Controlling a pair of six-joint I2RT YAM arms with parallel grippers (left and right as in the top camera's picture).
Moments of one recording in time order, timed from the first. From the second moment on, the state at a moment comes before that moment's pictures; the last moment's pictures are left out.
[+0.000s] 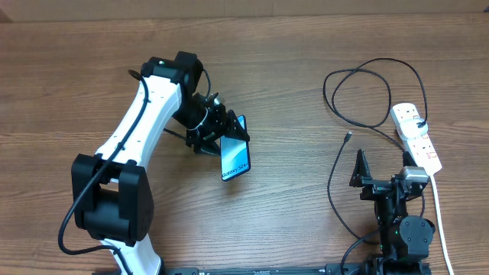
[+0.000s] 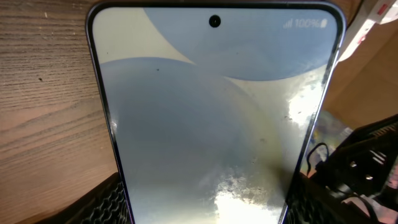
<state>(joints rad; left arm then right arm) -0.23 1.91 1.59 -1.39 0.70 -0.36 -0.05 0.01 0.02 -0.03 0.00 0.07</state>
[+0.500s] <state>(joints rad) -0.20 1.91 1.59 -1.39 0.75 -0.36 -0.05 0.01 0.02 -0.03 0.00 0.07</state>
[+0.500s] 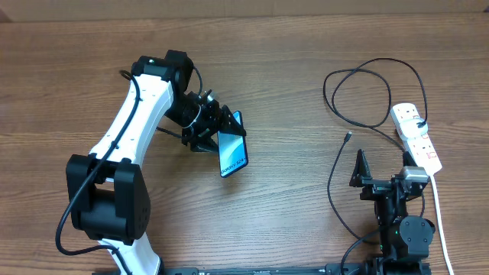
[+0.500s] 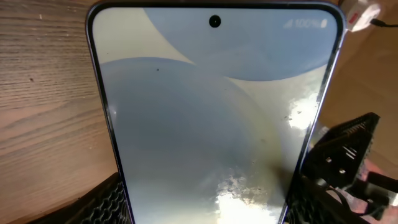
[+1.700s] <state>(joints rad) -0.20 1.91 1.59 -1.32 0.65 -0.37 -0.05 0.01 0.02 -0.03 0.00 0.07</state>
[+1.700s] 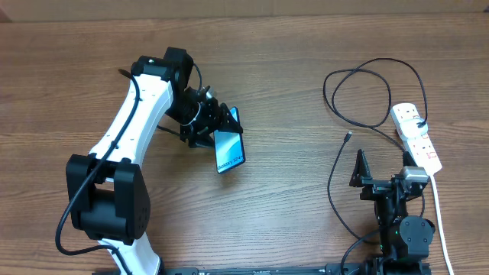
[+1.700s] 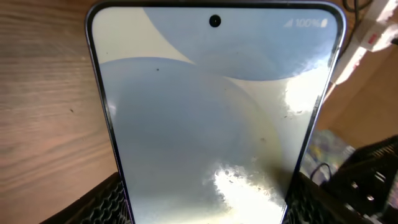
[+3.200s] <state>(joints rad) -0.27 1.91 2.08 -1.63 0.24 -0.37 -0.05 0.01 0.02 -0.03 0.00 0.07</state>
